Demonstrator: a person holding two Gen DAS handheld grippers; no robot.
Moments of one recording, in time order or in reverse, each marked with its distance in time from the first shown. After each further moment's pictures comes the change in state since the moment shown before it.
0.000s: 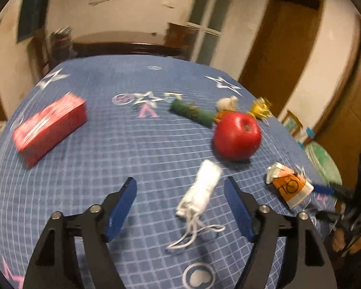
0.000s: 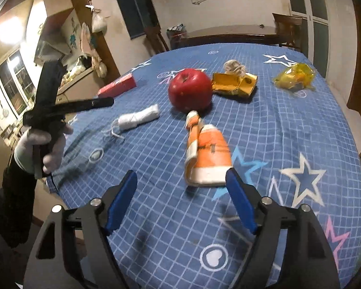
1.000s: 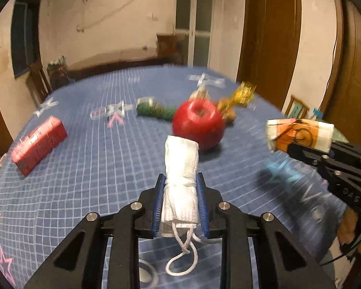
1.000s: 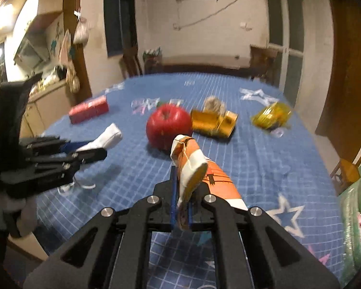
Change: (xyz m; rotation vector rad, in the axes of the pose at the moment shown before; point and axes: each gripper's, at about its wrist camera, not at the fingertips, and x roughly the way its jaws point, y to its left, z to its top) left arm -0.017 -0.098 -0.032 0.126 -0.103 0.115; right arm 0.005 0.023 0.023 -0.065 -0.206 -0.256
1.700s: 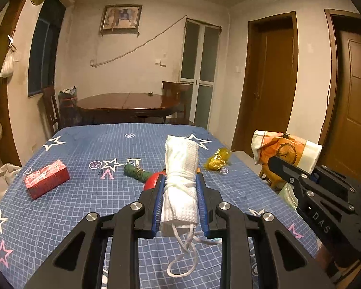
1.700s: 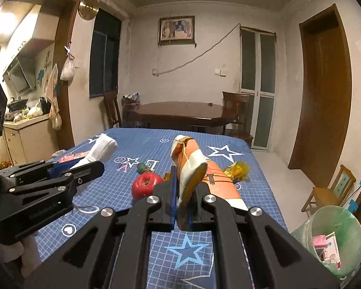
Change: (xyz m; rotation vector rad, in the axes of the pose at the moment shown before) left arm -0.082 -0.070 0.045 -0.072 -0.268 0.019; right arm -0.069 -0.001 0.040 -0.009 -0.262 -0.161
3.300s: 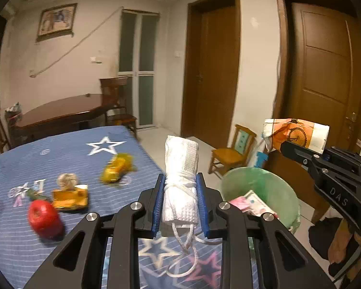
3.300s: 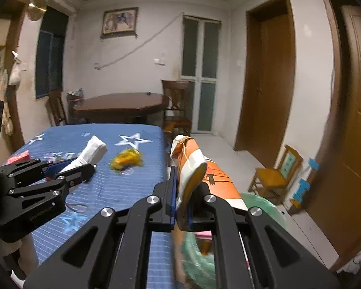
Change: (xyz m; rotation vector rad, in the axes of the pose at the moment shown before) left arm 0.101 -0.195 0.017 0.180 0.078 -0.304; right arm -0.068 -0.179 -0.012 0.091 0.097 -0.322
